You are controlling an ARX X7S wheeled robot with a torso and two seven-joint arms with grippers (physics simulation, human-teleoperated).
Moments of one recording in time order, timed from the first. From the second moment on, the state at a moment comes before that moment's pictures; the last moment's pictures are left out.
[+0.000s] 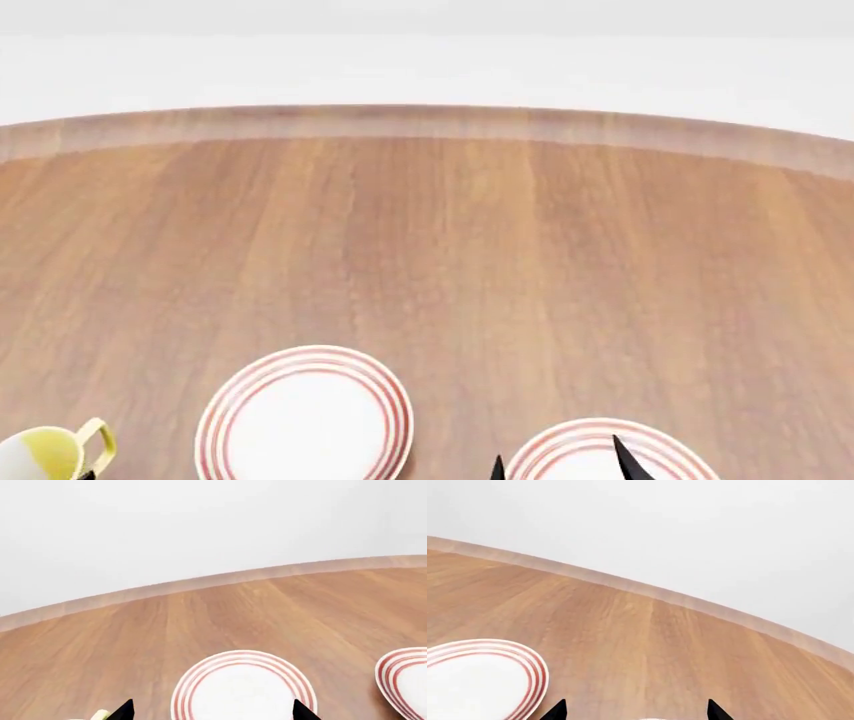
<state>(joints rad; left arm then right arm) 0.15 -0.25 0.18 0.34 -0.12 -0.19 -0.08 0.00 0.21 -0.17 -0.28 -0.01 0.30 0.08</state>
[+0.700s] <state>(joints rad) 0.56 -0.48 0.17 0.34 -0.05 0.25 0.03 0.00 0.22 -0.19 -0.26 0.00 0.28 0.10</state>
